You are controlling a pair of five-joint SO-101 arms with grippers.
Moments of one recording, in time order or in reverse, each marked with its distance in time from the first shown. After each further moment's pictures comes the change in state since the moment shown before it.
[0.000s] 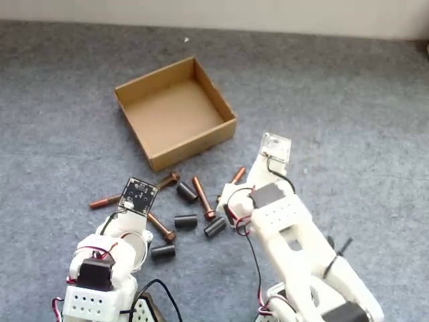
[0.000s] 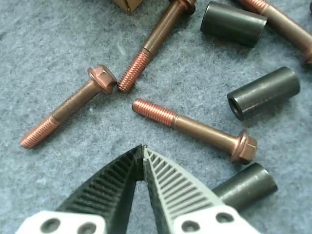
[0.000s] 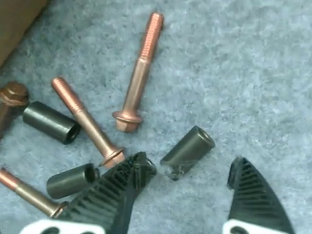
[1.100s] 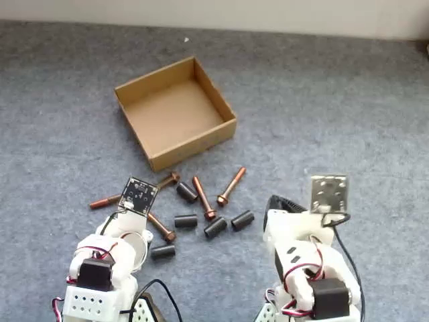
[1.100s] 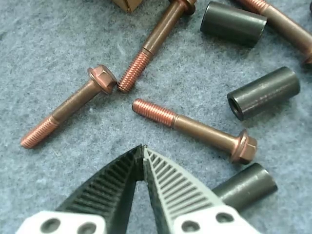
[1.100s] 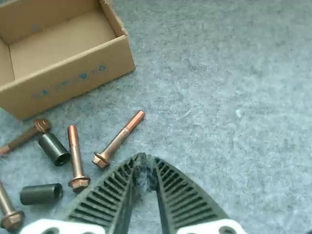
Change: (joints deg) left arm 0.0 0.0 0.0 0.0 0.0; right arm 18.9 -72.4 19.9 15.7 31.9
